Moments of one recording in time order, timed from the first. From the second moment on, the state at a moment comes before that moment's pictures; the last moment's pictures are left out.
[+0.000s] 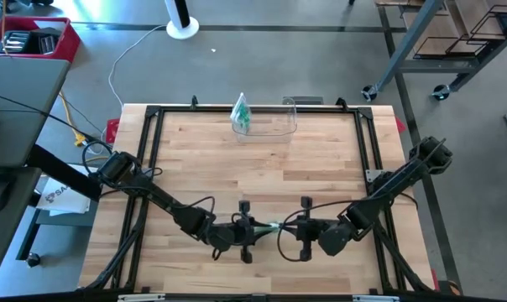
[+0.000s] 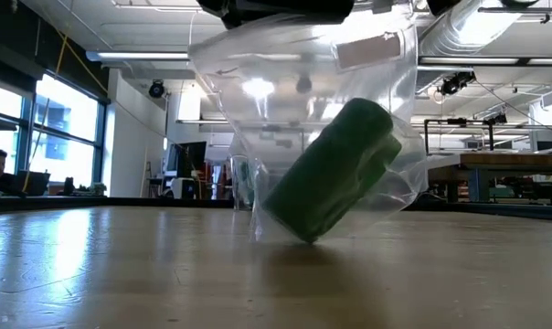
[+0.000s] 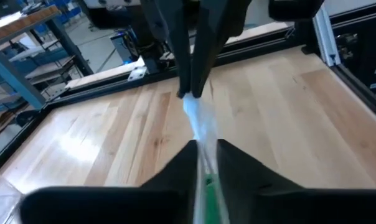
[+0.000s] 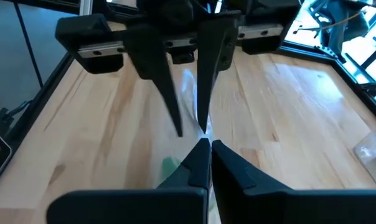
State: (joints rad) left arm -0.53 1.85 1.10 0.39 -0.67 0.08; right arm 0.67 1.52 0.95 -0.03 0.70 0.18
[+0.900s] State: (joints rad) left arm -0.54 1.85 1.10 0.38 -0.66 0.03; right arm 0.63 1.58 1.00 -0.07 0.55 0.18
